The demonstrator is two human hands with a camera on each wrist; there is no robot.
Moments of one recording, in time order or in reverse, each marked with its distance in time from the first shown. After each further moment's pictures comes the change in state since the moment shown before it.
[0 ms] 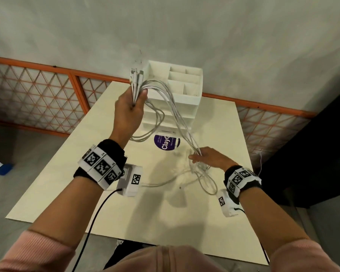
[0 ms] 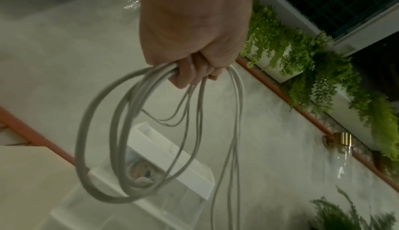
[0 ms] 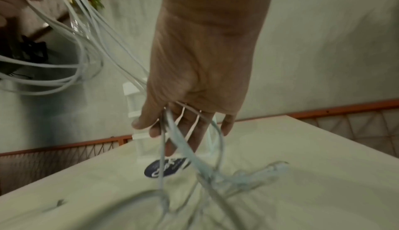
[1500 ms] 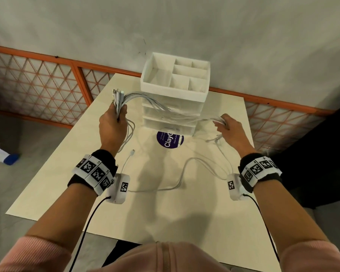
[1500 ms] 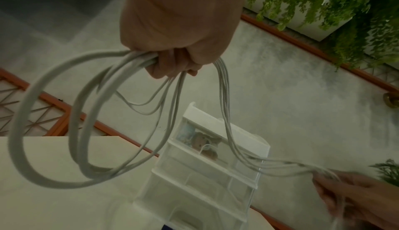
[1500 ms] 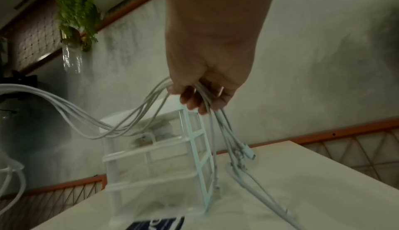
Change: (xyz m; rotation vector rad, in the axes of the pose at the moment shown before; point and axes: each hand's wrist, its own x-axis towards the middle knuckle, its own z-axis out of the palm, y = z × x) left_hand -0.016 -0.065 -0.015 0.359 0.068 -0.218; right_hand 0.025 0.007 -0.061 0.096 0.588 -0.177
